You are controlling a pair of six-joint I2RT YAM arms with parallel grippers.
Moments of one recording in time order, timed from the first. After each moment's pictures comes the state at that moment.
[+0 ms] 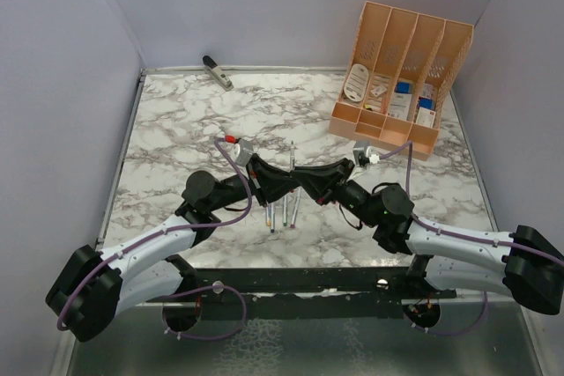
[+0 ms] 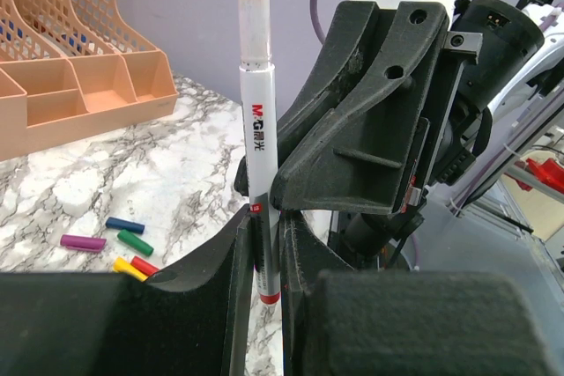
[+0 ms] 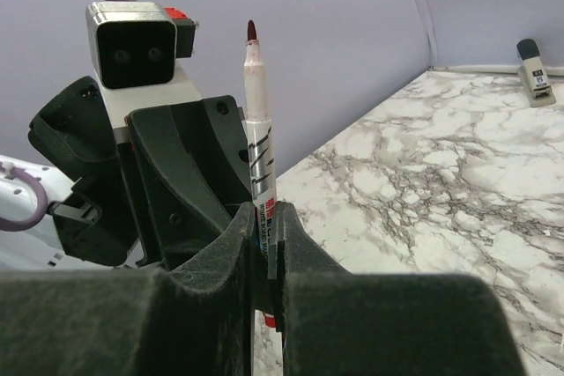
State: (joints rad) left arm -0.69 1.02 0.40 0.88 0.56 -0.58; right arm 1.01 1.07 0.43 0.97 0.04 0.45
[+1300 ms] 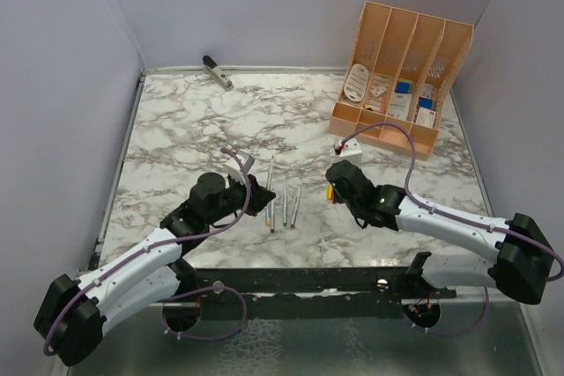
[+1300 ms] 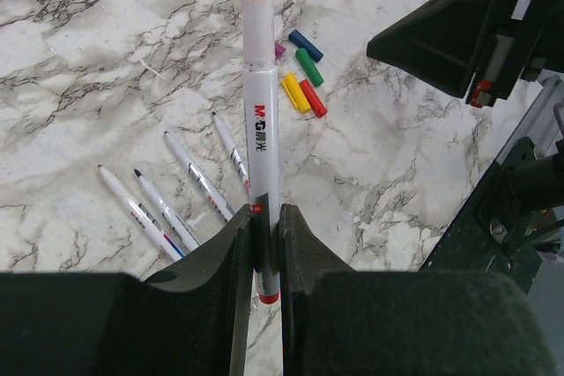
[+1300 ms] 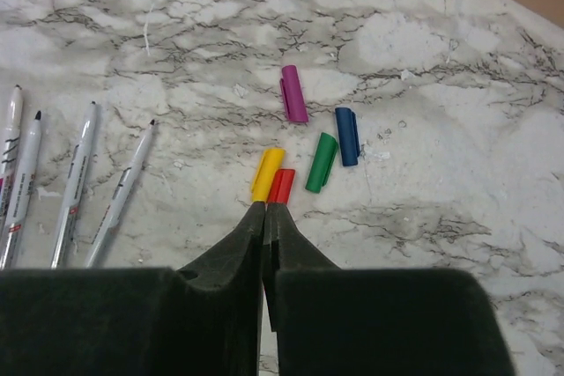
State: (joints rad) left arm -0.69 0.82 0.39 0.13 0.21 -0.42; right arm 0.94 1.19 0.74 -0.29 0.61 0.47
